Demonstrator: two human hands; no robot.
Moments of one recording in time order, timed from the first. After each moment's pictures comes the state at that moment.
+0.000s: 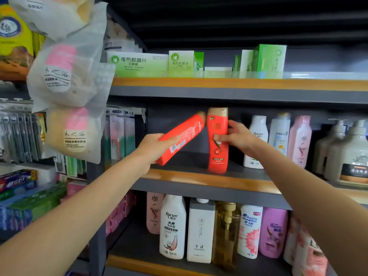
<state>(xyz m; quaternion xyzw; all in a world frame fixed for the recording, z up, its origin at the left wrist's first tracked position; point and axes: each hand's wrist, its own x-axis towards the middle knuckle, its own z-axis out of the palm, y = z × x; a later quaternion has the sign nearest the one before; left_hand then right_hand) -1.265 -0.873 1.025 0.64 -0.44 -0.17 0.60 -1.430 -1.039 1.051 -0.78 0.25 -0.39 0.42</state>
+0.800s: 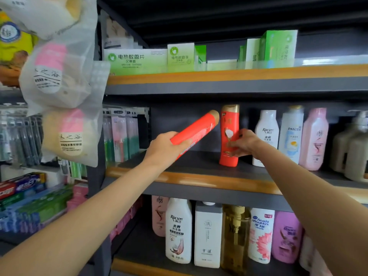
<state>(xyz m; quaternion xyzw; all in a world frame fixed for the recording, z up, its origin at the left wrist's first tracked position) -1.272 -0.896 1.018 0.70 -0.49 0.02 0.52 -1.418 -1.086 1.034 -0.71 0.42 -0.37 0.42</state>
